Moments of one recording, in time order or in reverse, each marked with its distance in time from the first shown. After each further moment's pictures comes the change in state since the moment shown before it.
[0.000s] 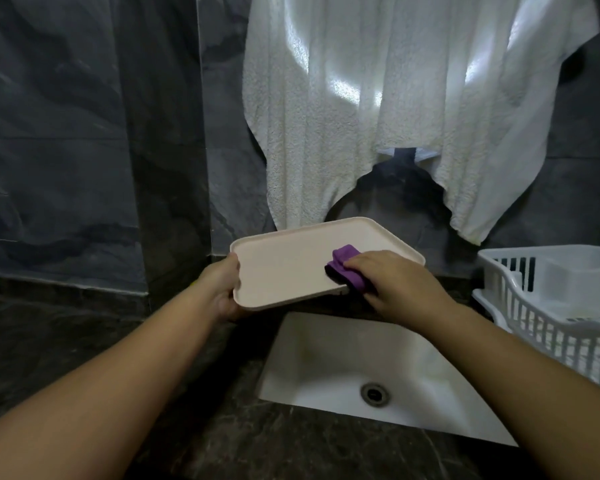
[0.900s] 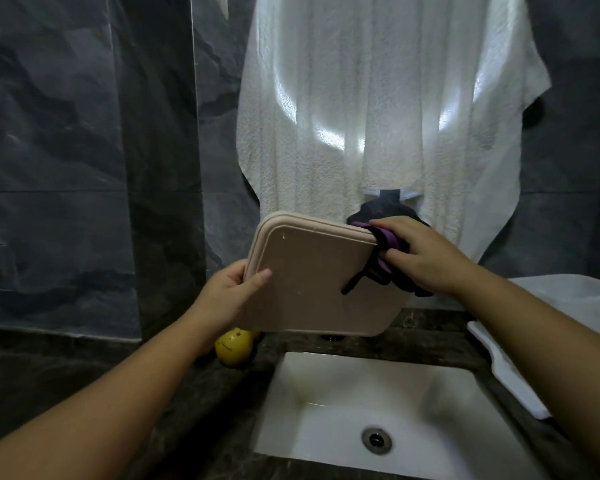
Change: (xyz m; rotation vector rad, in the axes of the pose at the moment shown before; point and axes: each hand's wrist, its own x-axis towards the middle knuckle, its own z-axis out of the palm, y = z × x) left_hand -0.016 0.029 0.001 0.532 -0.315 0.674; right_hand 0.035 0.046 -0.088 0.359 0.161 0.128
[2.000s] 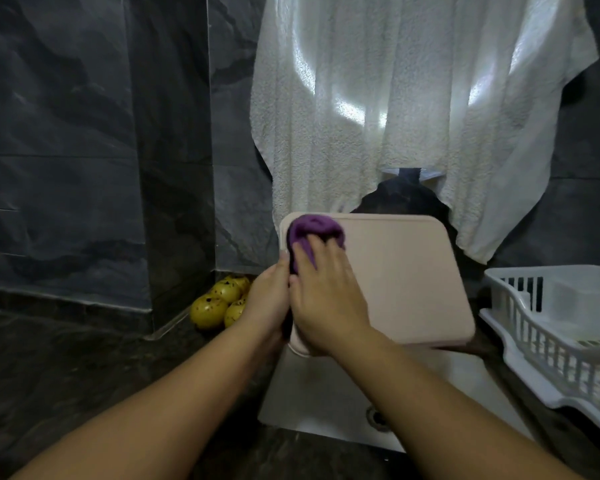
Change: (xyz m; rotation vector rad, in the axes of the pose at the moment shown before) left_hand -0.010 -0.024 0.069 -0.181 0.254 -0.168; right_hand -0.013 -0.107 0.157 -0.307 0.075 0.067
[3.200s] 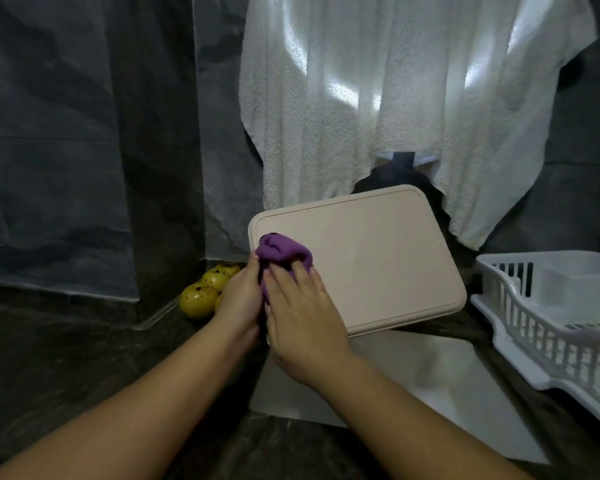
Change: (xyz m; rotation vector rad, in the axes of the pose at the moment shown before) left_hand 0.002 -0.019 -0.015 -0.255 0.159 -0.225; right_hand -0.038 -0.018 0.022 -0.118 -0.142 -0.135
